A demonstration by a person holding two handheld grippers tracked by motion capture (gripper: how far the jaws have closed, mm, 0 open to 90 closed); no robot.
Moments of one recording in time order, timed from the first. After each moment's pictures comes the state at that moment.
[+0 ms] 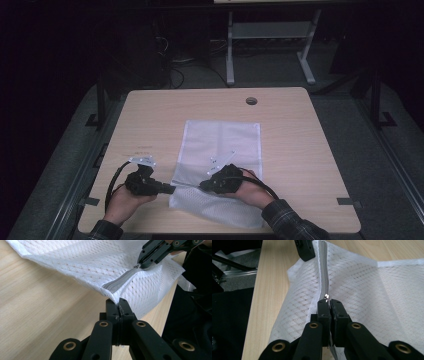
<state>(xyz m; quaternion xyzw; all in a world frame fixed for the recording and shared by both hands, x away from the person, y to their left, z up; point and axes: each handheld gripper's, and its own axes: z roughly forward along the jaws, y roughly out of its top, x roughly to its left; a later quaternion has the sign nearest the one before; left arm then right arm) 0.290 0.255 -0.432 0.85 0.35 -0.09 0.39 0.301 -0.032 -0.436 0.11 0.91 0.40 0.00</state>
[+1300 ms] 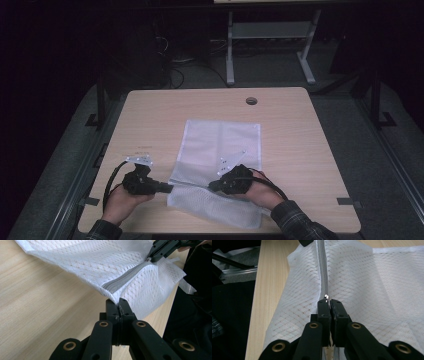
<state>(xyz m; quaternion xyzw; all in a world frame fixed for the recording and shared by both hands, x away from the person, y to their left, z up) 0.290 0.262 -0.432 0.84 0.36 -0.09 0.39 0.297 -0.057 -0.433 0.12 0.91 0.40 0.00</state>
